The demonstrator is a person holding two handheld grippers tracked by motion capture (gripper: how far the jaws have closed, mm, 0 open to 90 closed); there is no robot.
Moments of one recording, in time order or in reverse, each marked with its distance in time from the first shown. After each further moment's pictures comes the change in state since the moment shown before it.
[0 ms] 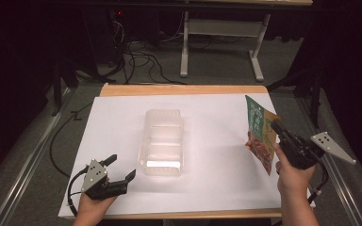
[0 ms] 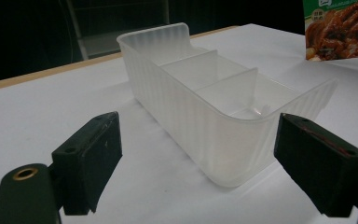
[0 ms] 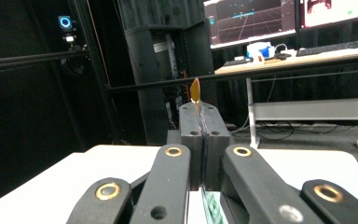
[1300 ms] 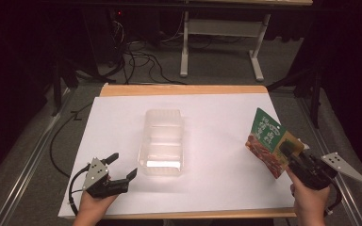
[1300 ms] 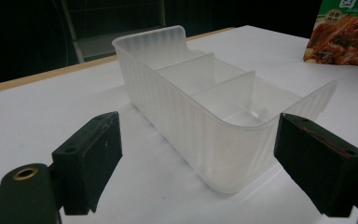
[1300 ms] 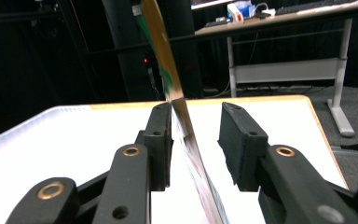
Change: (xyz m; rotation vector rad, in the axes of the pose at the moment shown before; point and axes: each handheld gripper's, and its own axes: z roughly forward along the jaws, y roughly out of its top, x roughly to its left) left arm 0.002 0.002 0.005 -0.007 -0.019 0.002; right arm -0.030 -0.033 -0.048 0.146 -0.073 0.007
